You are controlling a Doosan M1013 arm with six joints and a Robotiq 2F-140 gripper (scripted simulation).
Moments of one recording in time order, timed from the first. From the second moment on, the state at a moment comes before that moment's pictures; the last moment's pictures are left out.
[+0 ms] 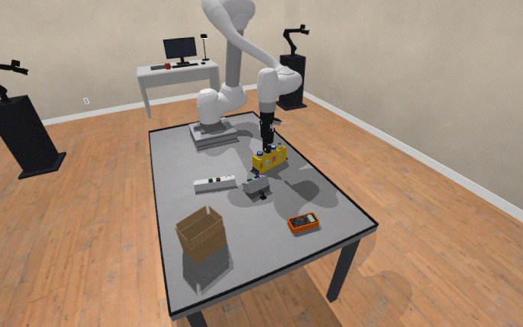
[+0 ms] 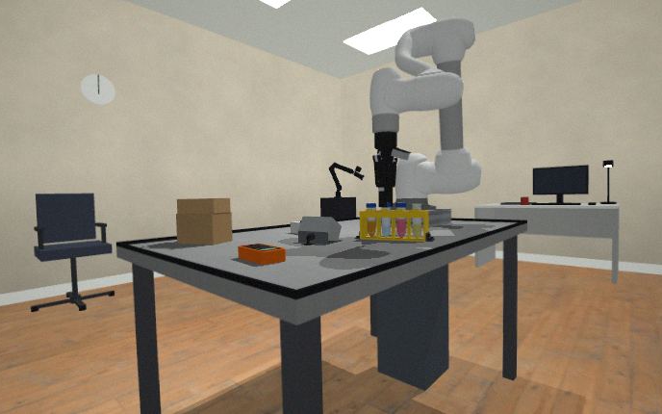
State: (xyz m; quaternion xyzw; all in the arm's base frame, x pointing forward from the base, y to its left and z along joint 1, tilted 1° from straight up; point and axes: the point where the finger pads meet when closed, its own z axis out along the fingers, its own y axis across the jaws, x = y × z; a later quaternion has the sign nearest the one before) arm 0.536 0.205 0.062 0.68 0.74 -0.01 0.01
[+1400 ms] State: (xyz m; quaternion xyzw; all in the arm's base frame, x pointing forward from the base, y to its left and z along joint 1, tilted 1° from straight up) arm 0.537 0.205 0.063 0.53 0.85 0.00 -0.01
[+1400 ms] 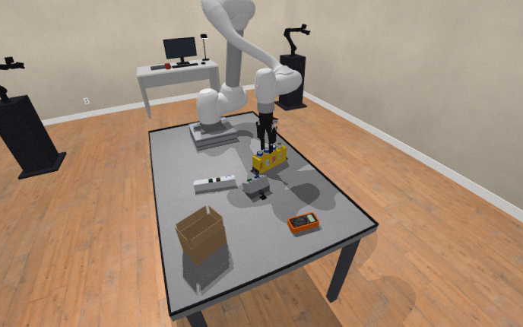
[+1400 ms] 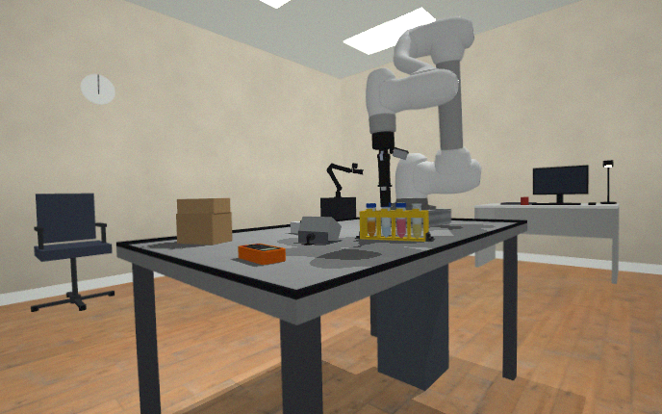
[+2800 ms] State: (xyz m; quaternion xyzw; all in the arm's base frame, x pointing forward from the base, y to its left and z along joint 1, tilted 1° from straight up) arm 0.536 0.205 0.063 0.69 0.72 -0.01 0.01
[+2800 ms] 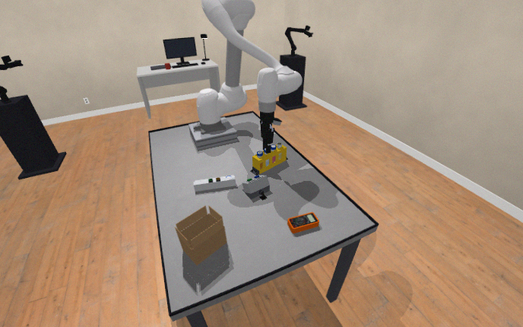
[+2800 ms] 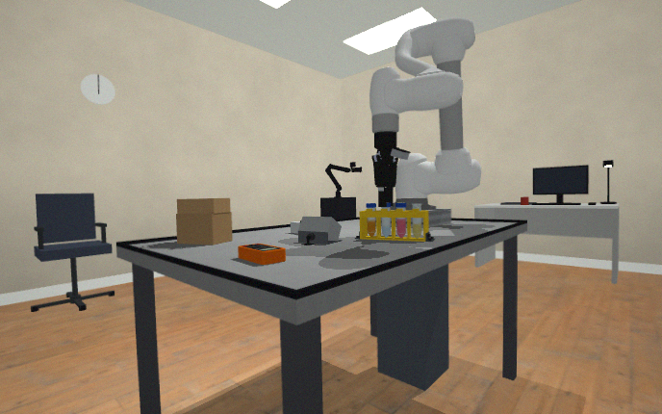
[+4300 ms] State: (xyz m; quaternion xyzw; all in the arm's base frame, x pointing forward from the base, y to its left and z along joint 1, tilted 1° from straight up) arm 0.537 0.205 0.063 0.57 0.82 0.00 -0.01
